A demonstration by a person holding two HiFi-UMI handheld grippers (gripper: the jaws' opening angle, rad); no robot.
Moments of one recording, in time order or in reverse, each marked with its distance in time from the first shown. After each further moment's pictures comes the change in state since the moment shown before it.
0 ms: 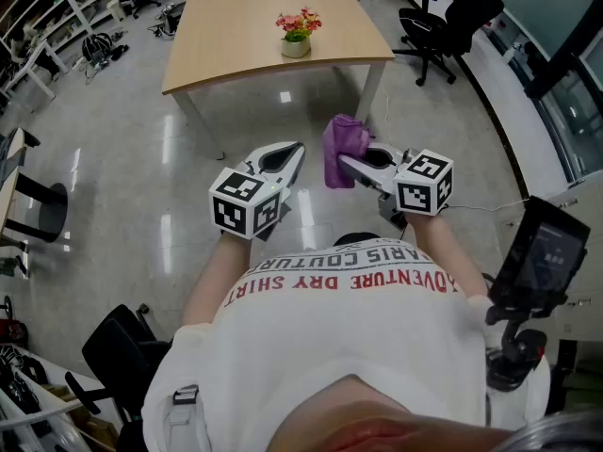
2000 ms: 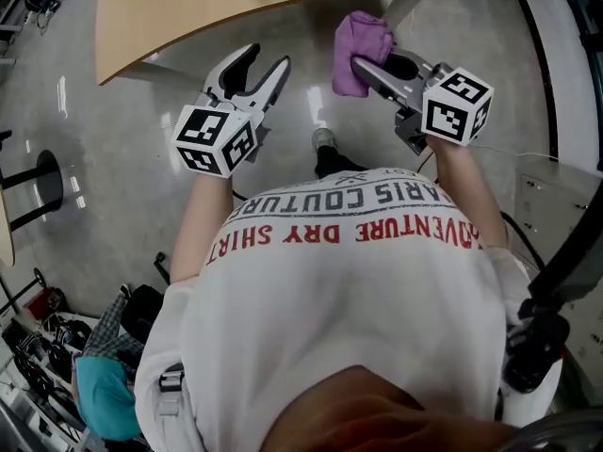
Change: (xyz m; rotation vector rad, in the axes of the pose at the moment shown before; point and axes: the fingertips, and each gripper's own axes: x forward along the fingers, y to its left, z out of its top) left arm 0.322 0.338 0.011 -0.088 0.031 0.085; right arm 0.170 -0.432 0.050 0.234 0.005 -0.024
